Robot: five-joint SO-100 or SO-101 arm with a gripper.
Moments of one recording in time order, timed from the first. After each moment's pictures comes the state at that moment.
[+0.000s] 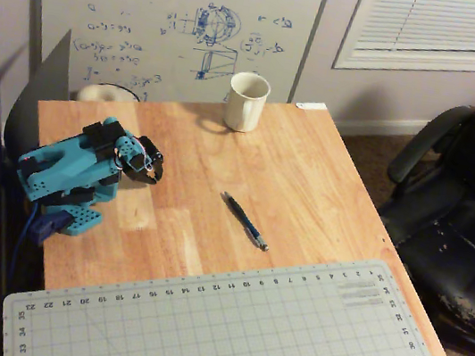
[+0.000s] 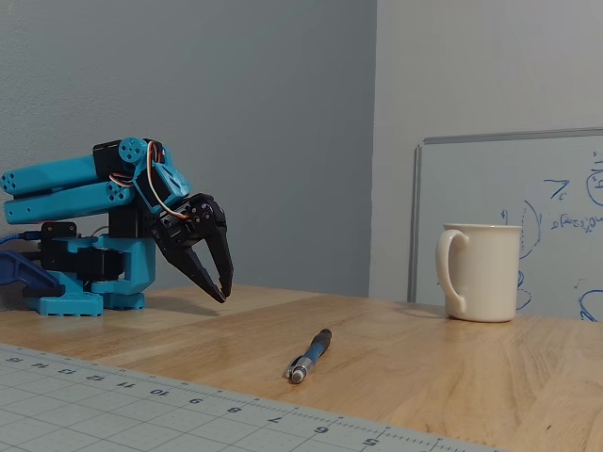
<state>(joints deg) -13.8 189.8 180.6 63.7 -10.2</state>
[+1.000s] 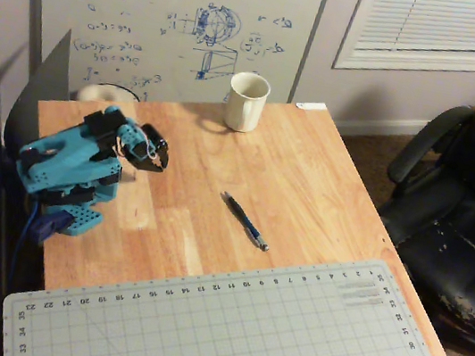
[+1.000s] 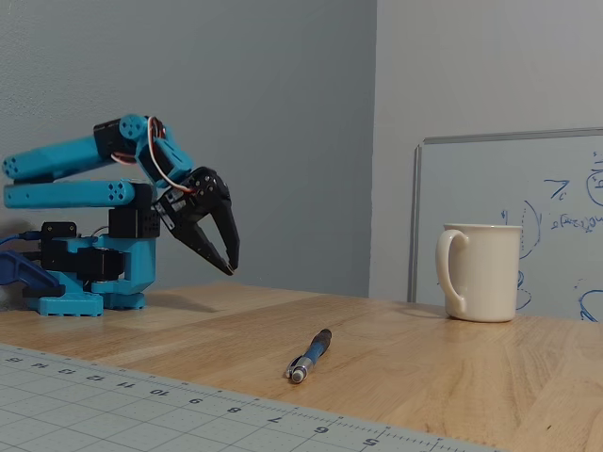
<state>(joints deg) -13.8 177.2 165.8 63.7 -10.2</state>
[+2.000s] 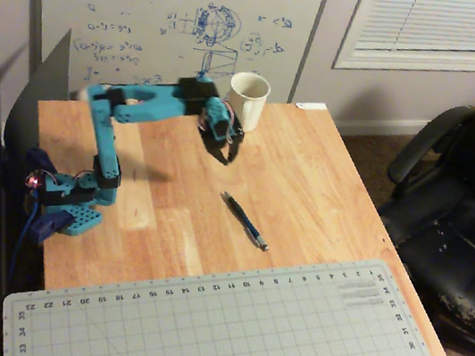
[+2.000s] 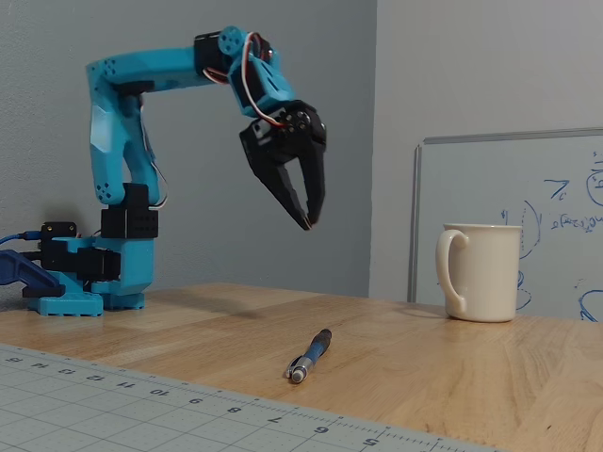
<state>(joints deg) 2.0 95.4 95.8 63.7 -10.2</state>
